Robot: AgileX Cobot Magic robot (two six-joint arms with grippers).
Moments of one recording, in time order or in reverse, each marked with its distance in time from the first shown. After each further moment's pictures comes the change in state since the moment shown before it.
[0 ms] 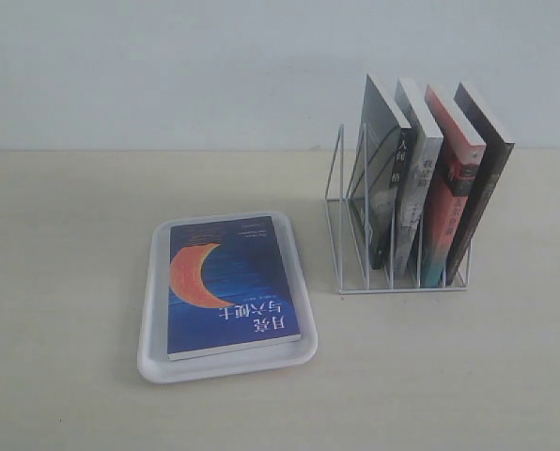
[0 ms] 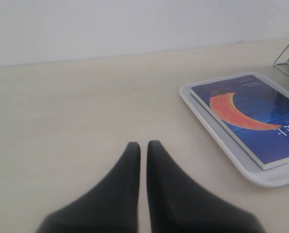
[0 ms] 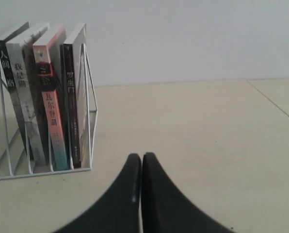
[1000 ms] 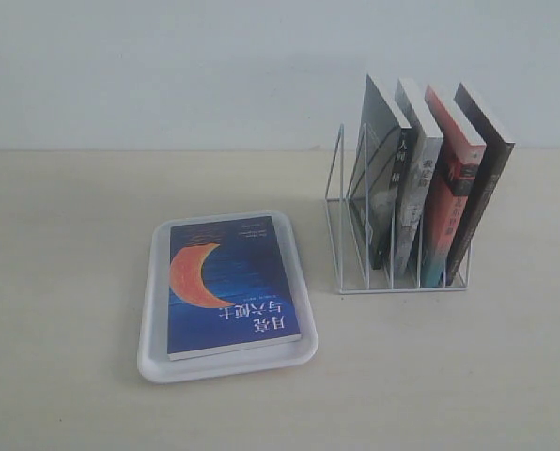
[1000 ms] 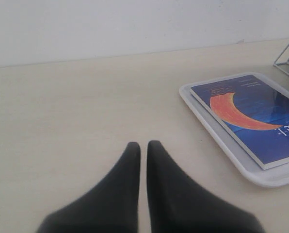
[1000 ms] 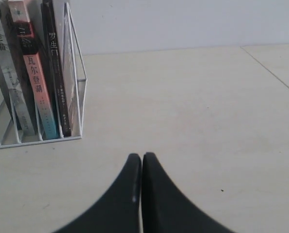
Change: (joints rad) left arm 0.000 0.000 0.000 0.000 0.000 0.000; right arm 0.000 -0.007 0.005 -0.153 0.105 0.151
